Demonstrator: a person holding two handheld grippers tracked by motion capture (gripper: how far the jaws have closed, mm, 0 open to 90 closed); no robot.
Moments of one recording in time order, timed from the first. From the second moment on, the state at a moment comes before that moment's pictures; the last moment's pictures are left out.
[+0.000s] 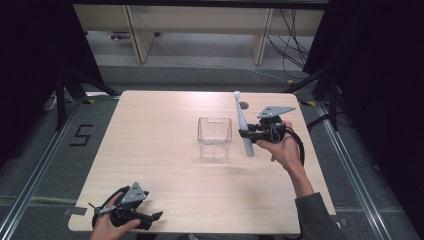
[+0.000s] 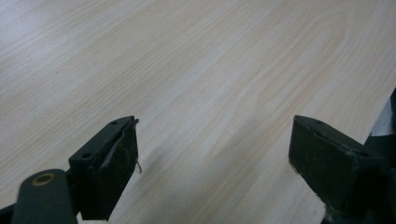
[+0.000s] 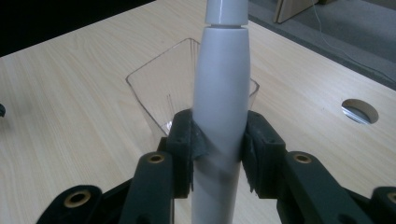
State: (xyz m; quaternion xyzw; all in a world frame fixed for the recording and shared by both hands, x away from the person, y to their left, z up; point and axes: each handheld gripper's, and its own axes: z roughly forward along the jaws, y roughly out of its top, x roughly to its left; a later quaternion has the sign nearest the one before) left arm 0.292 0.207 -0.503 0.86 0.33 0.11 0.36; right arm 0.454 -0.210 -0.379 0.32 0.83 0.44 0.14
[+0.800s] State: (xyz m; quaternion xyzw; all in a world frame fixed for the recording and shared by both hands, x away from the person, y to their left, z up) left arm 0.290 0.208 -0.504 0.86 0.34 0.11 0.36; right arm 0.480 -0.170 -0.340 0.29 0.82 0.46 0.15
